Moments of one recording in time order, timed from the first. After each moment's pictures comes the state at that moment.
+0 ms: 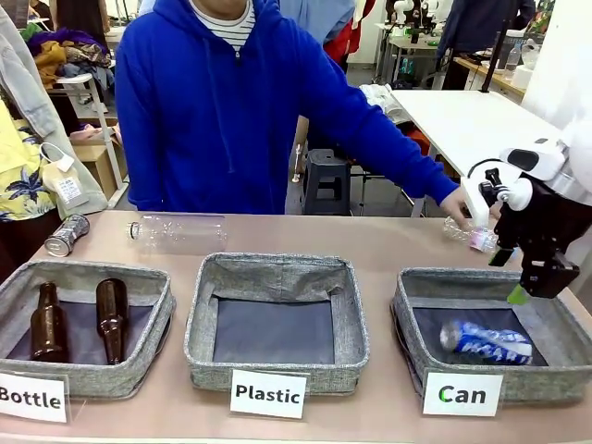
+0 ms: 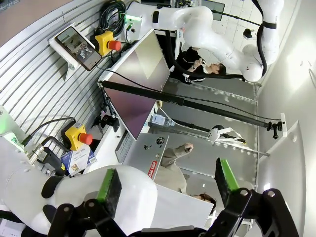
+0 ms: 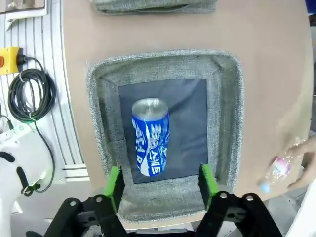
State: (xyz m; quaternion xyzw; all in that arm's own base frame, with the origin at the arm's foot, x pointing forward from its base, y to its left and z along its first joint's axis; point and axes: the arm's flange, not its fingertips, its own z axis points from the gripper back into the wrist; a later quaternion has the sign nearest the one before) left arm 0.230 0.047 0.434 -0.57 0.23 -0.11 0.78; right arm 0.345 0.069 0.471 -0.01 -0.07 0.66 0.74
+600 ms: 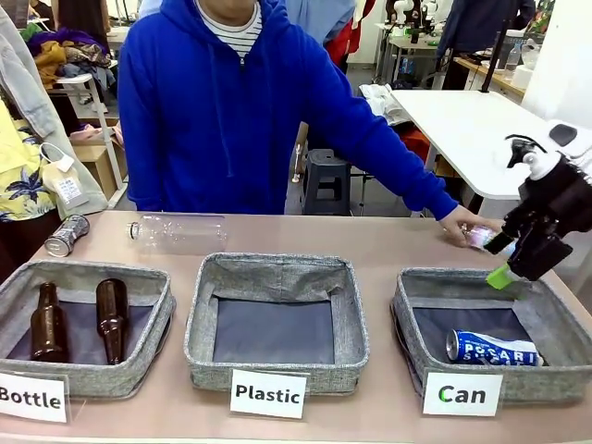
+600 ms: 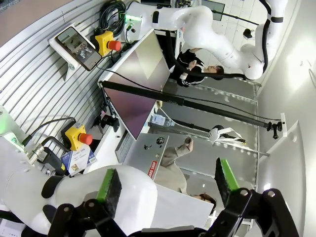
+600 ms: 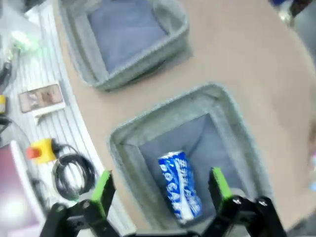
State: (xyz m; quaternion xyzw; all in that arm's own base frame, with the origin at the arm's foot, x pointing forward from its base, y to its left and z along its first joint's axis) left arm 0.230 0.047 0.434 -0.57 0.23 -0.11 0.78; right arm 0.348 0.037 0.474 0.18 -0.16 0.48 0.84
